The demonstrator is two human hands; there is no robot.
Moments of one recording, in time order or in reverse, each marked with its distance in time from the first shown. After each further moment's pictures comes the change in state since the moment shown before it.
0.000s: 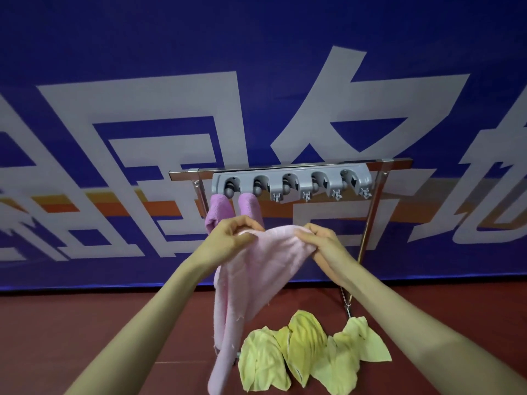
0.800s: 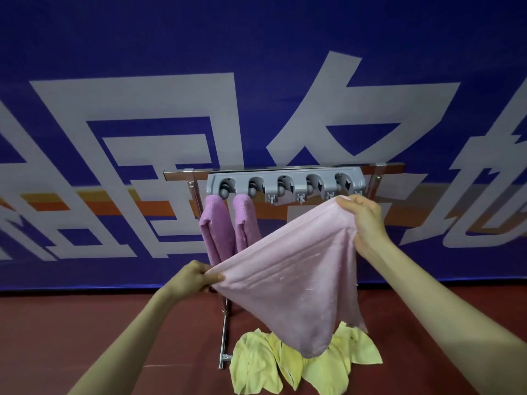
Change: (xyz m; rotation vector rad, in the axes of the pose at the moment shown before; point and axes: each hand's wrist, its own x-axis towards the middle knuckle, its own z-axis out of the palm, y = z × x) left_hand -0.022 -0.103 -0.034 0.242 -0.063 -0.401; right_hand 0.001 -0.062 -0.046 0.142 0.445 -0.138
